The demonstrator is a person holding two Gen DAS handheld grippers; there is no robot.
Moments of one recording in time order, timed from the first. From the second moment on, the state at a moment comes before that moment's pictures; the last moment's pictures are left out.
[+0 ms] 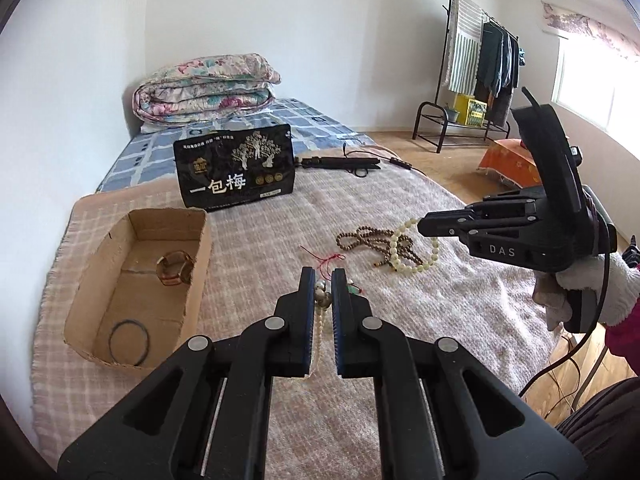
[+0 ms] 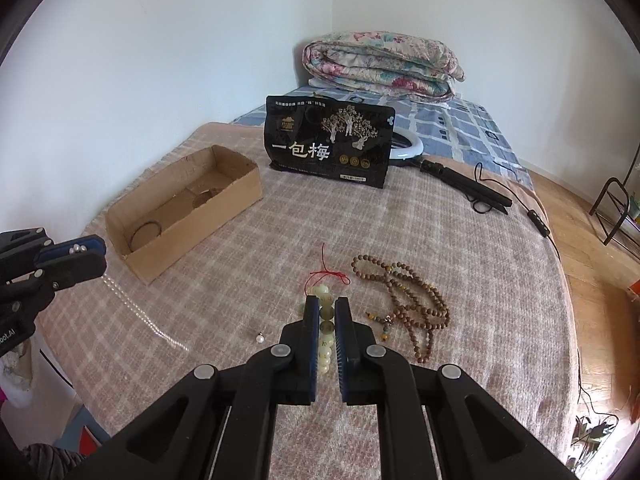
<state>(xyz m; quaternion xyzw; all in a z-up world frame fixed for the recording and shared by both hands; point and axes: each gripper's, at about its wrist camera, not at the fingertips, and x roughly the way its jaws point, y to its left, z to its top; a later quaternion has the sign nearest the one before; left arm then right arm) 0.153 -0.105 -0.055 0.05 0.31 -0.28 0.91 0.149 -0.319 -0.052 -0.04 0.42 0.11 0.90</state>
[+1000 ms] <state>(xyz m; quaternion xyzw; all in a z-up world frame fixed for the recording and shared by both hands) 0.246 0.049 -0.031 -0.01 0.27 -0.15 0.95 0.217 -0.195 -0.032 -0.06 0.40 0.19 0.89</state>
